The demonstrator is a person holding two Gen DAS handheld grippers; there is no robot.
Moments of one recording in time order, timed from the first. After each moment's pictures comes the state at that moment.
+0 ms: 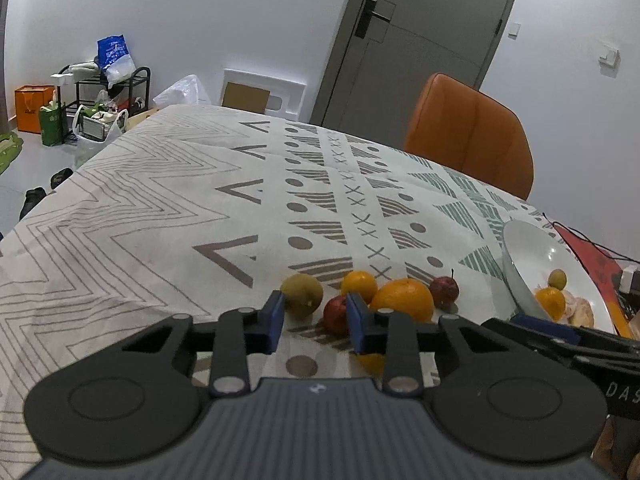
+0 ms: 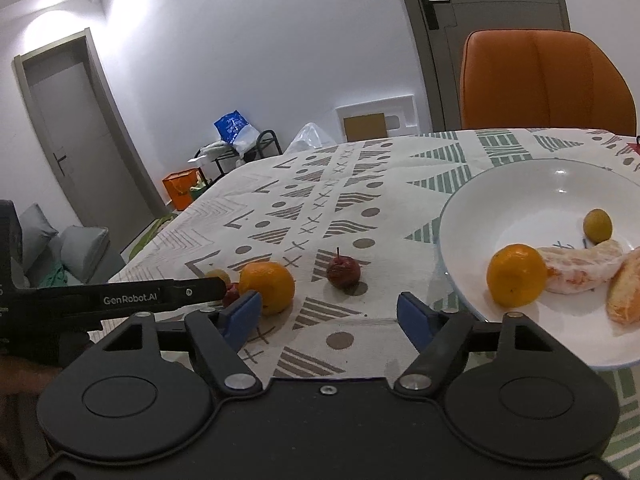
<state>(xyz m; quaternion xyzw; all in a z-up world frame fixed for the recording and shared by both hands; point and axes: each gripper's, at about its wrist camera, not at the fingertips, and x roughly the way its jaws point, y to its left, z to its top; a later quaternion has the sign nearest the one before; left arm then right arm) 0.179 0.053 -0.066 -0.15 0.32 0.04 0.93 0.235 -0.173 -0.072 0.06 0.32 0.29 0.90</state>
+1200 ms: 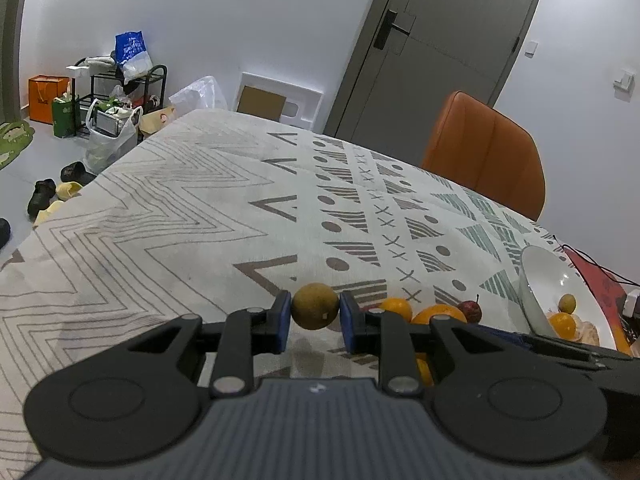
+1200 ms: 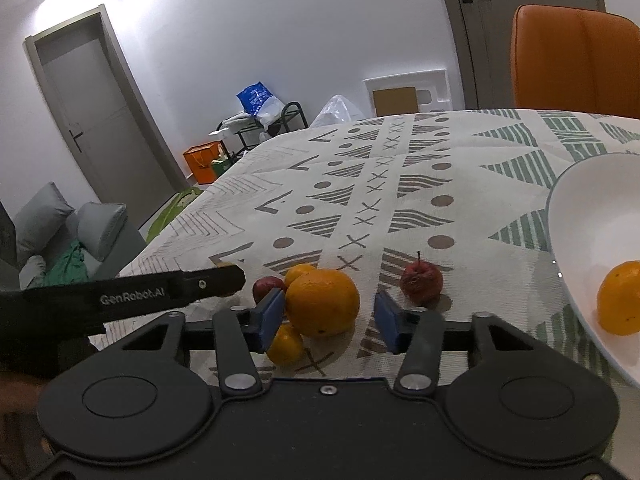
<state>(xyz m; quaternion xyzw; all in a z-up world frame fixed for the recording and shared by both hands) 0.178 0.077 -0.062 -0.17 0.31 0.06 0.93 0.256 -0.118 -0.081 0.05 0.35 0.34 0.87</state>
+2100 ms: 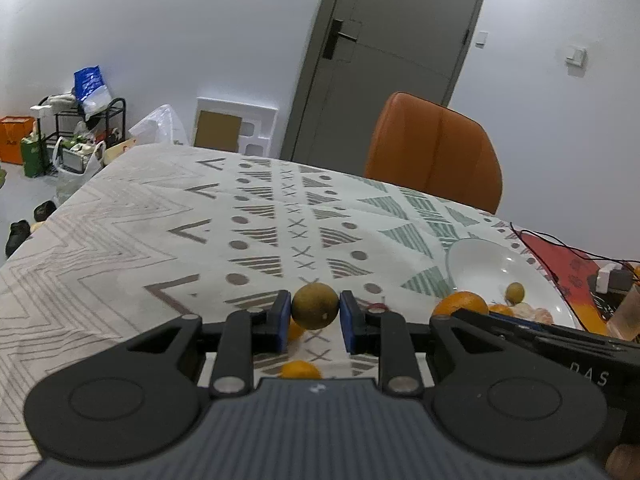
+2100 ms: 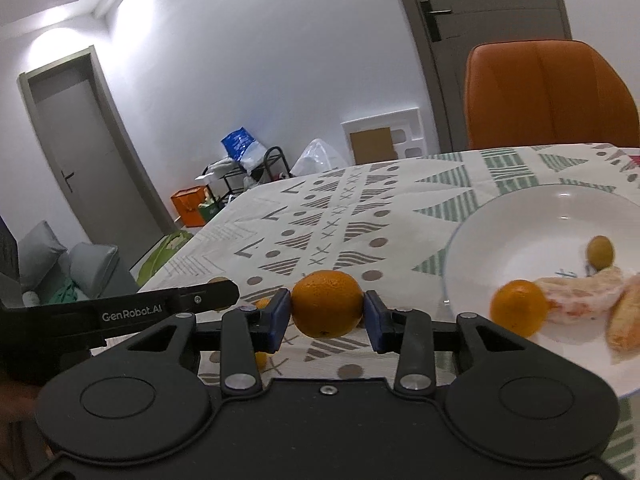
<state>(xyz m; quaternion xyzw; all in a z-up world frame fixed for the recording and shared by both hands) 0.177 0.013 -0.033 -0.13 0.29 0.01 0.95 0.238 -0.185 -0.052 0.08 0.30 0.30 0.90</state>
